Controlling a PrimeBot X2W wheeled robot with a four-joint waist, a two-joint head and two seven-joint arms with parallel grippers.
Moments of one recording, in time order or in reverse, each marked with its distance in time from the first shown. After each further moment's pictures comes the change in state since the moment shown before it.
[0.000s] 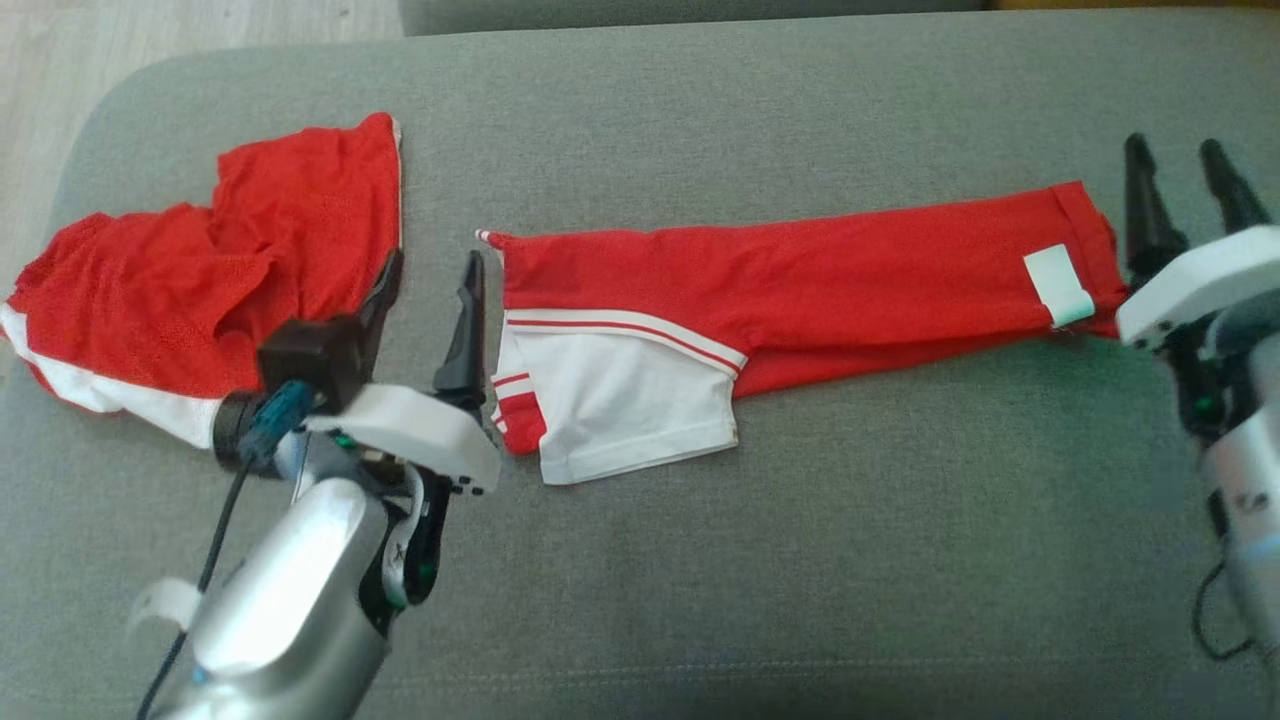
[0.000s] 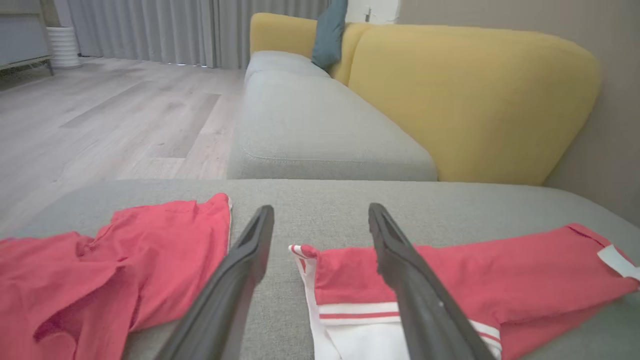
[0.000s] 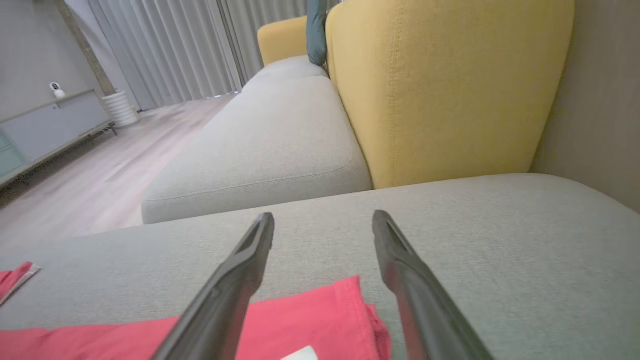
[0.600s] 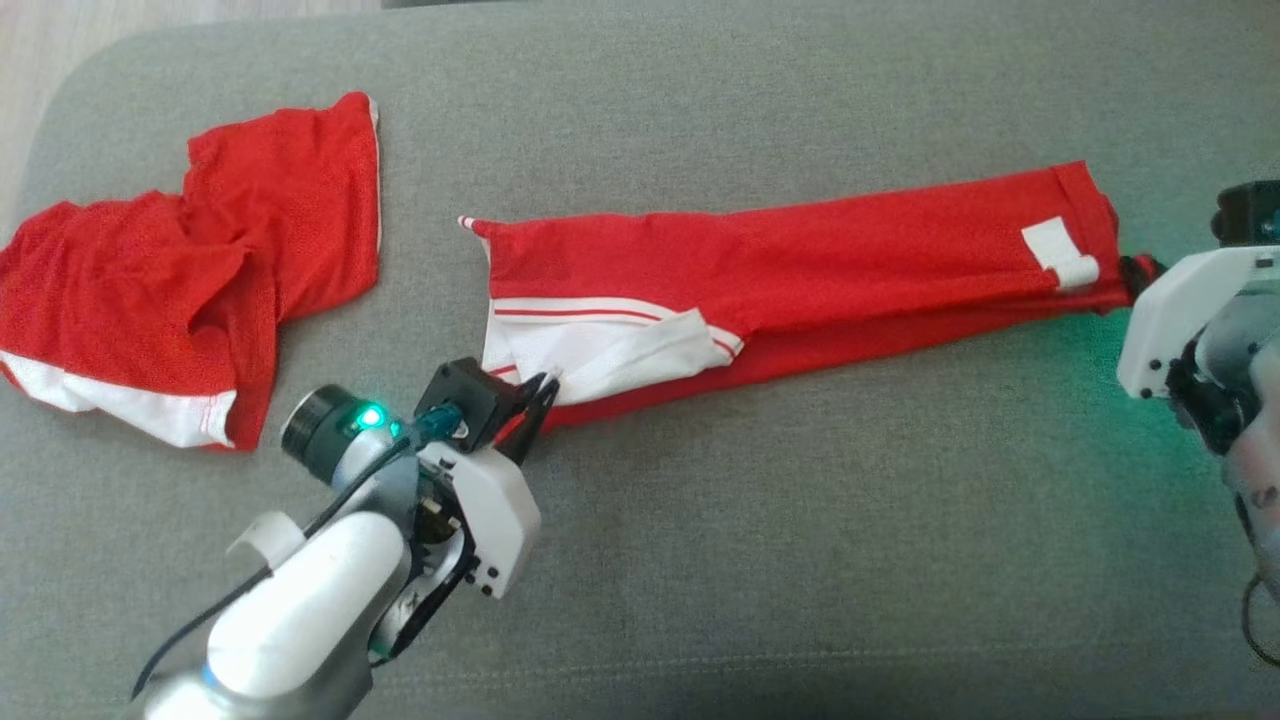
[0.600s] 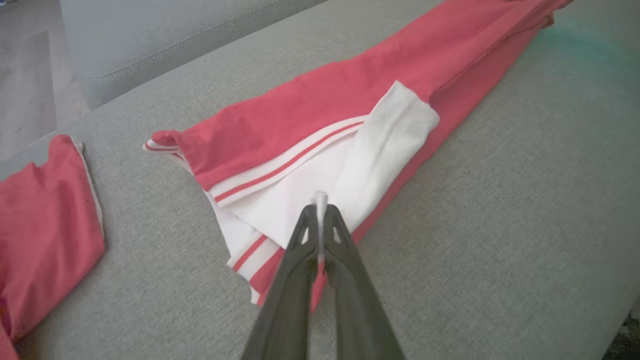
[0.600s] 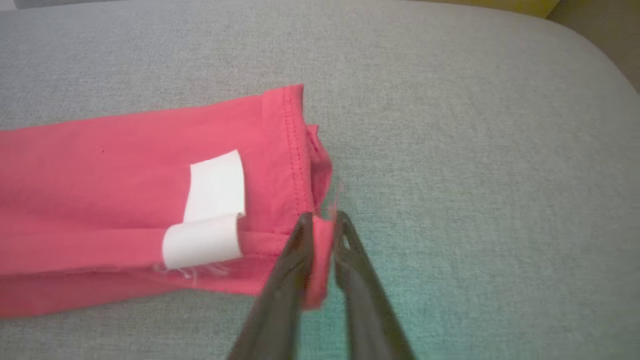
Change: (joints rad) left arm -0.058 0.124 -0.257 -0.026 0.127 -0.190 0.323; right arm -0.080 -0.043 0.182 0.223 -0.052 0.000 0.306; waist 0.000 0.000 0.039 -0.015
